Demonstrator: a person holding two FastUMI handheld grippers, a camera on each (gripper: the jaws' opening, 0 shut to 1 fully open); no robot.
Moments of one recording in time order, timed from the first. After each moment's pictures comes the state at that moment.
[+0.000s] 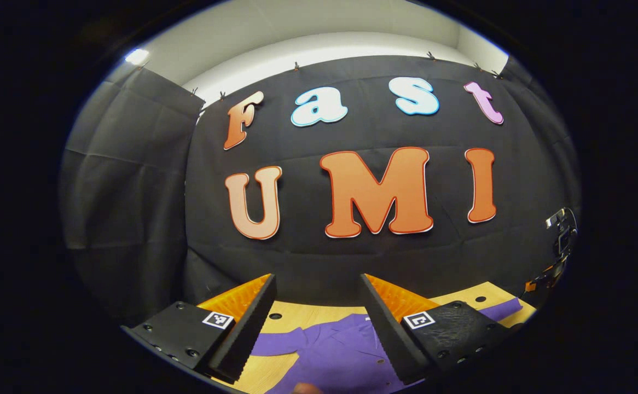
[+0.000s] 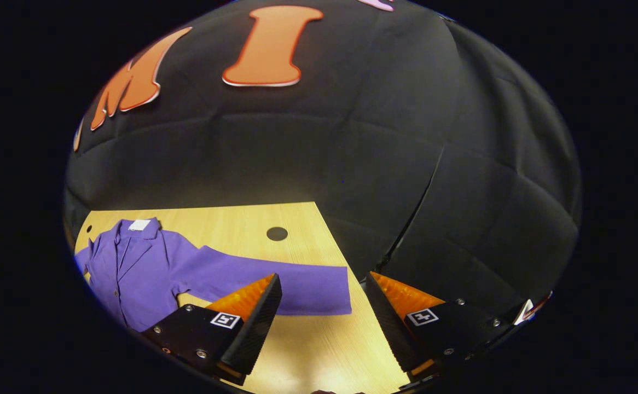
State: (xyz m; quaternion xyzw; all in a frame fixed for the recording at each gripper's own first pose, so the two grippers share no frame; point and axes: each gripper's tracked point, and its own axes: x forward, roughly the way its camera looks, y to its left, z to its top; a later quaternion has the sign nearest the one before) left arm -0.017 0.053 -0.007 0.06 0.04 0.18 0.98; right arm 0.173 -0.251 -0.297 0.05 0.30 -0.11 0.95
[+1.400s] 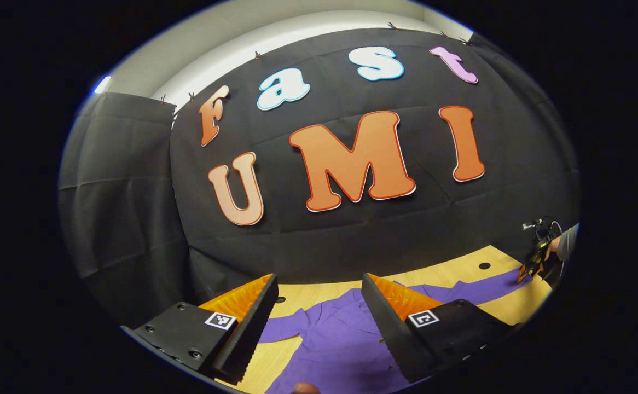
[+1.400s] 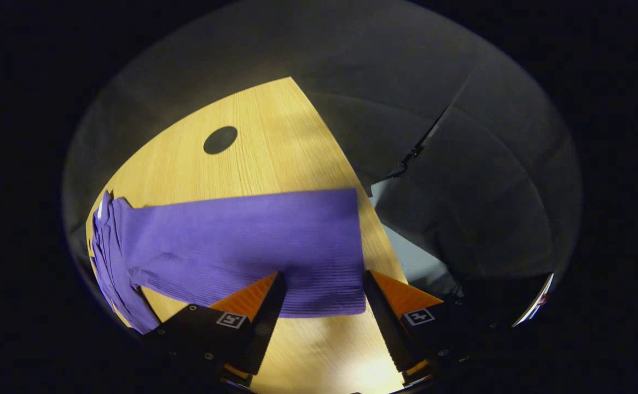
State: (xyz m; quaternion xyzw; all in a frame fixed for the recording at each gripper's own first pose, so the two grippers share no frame) left arm -0.032 0.042 -0.028 0.13 0.11 0.17 0.97; right arm 0.213 -0.258 -0.465 0.13 0.58 -0.06 0.80
